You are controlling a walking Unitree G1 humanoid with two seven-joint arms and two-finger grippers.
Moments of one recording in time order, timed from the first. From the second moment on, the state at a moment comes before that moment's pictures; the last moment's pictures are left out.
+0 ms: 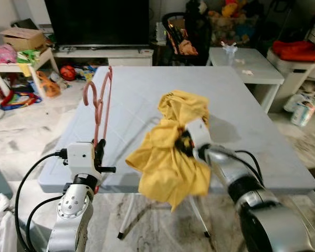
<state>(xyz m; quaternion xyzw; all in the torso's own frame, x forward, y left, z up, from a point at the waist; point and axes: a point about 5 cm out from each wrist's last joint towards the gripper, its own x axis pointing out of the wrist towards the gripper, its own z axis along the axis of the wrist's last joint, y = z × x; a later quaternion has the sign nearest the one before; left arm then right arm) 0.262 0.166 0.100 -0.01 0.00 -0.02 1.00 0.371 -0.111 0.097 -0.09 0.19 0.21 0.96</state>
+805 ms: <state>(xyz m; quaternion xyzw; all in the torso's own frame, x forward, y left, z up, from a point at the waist) 0.258 0.167 0.094 -0.02 0.01 0.00 1.00 0.418 -0.088 0.239 0.07 -0.05 0.18 0.98</state>
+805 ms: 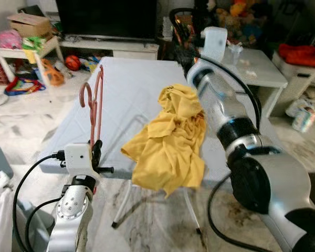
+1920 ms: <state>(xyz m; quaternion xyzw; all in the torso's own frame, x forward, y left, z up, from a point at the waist) 0.257 0.170 0.091 -0.04 0.02 -0.01 1.00 0.349 -0.156 0.124 -0.08 0.14 0.43 0.89</state>
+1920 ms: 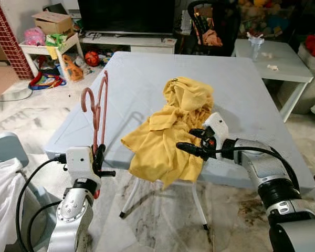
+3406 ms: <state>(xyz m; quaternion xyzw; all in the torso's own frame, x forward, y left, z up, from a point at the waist) 0.259 0.166 0.094 -0.03 0.02 -0.01 1.00 0.353 -0.124 0.095 -0.13 0.19 0.29 0.93</state>
